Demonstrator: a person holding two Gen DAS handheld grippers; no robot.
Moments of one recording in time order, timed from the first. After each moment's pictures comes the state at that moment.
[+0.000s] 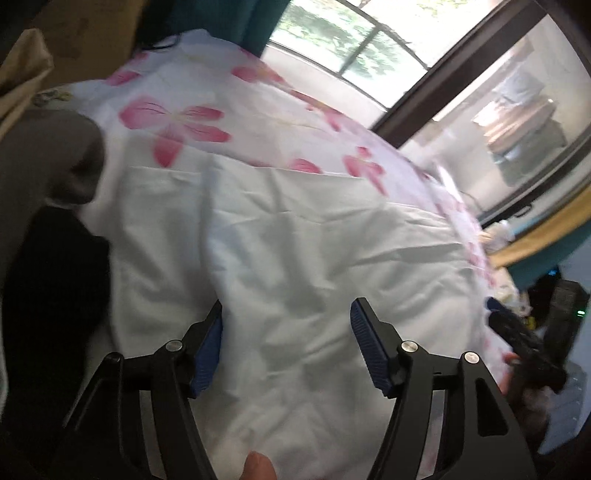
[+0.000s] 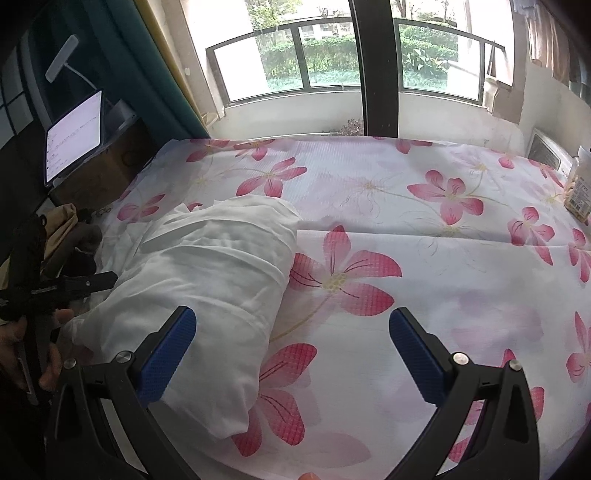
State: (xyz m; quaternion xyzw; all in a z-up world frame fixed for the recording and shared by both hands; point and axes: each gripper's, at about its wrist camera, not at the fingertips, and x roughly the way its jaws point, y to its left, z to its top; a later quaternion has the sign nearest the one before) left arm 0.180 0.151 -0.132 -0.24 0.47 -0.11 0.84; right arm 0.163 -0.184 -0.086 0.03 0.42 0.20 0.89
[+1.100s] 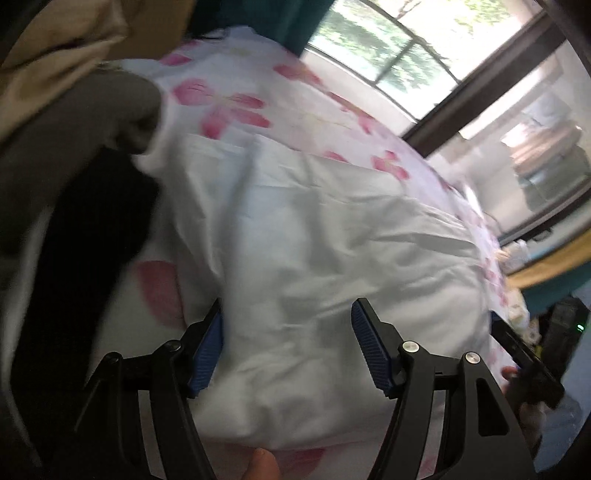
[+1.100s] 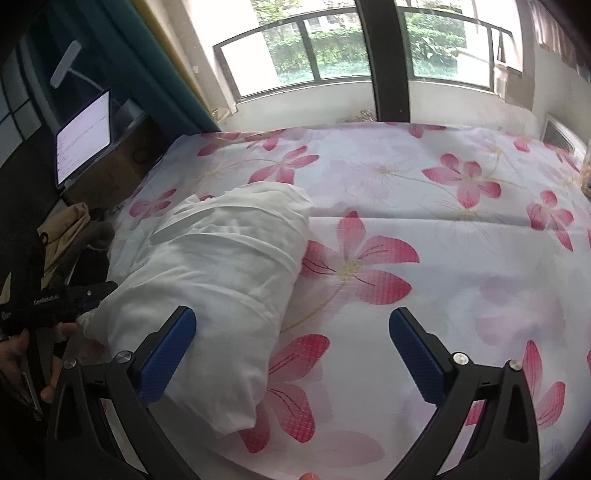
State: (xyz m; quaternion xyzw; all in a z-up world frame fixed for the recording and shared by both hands) left arm 0.153 0.147 -0.134 -0.27 0.48 -0.05 0.83; right arm 0.165 -0.190 -0.097 0.05 0.43 0.23 0.87
